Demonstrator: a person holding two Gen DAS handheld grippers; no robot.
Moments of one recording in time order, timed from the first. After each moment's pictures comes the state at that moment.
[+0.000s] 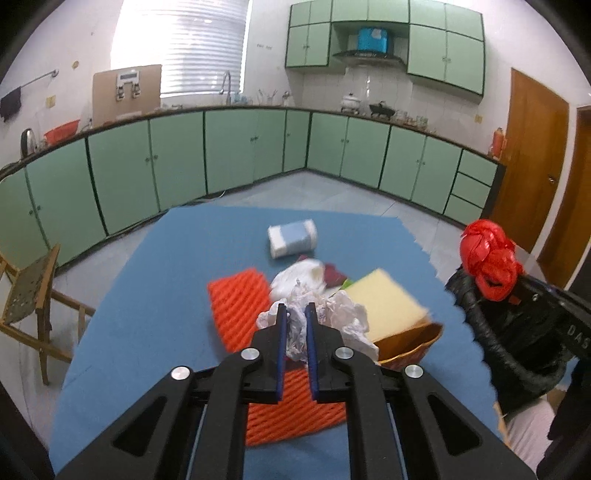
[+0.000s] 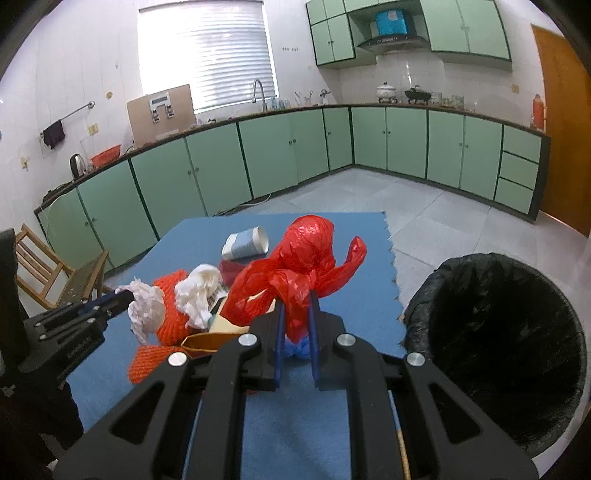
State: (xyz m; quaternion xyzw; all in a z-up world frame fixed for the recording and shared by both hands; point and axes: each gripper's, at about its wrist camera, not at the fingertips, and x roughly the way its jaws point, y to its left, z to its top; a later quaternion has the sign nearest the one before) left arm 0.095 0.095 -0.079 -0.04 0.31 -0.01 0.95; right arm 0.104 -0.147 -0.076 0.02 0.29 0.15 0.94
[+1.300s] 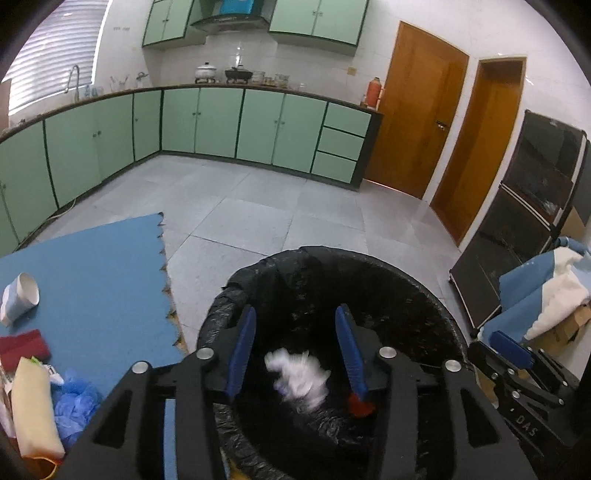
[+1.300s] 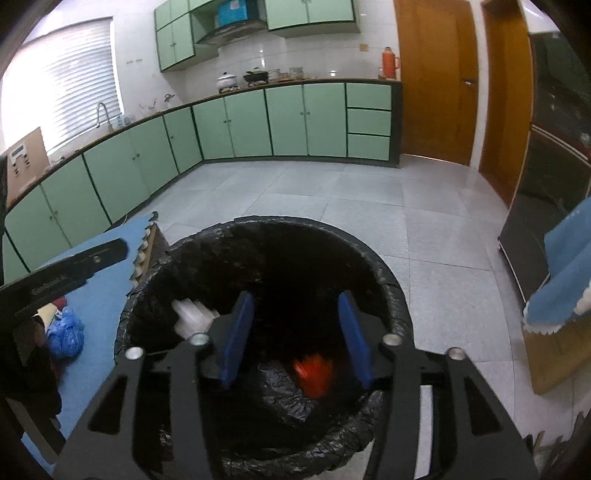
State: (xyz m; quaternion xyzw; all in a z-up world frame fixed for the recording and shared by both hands) left arm 0.211 -0.196 -0.090 -0.01 0.35 -0.25 0.90; right arm 0.092 -0.419 -0.127 0.08 0.32 -0.12 0.93
